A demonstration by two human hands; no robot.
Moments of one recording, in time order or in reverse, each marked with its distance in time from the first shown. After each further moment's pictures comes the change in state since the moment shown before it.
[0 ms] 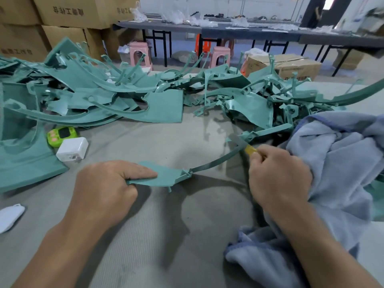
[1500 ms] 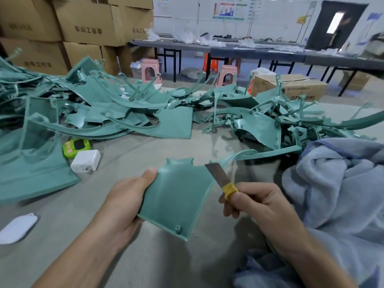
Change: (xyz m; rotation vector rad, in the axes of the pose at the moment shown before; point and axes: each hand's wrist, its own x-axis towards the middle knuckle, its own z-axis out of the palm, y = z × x) left_hand 0.009 0.005 0.023 -1.146 -0.162 -0.757; right_hand -0.015 -0.002 0.001 1.204 -0.637 -0.237
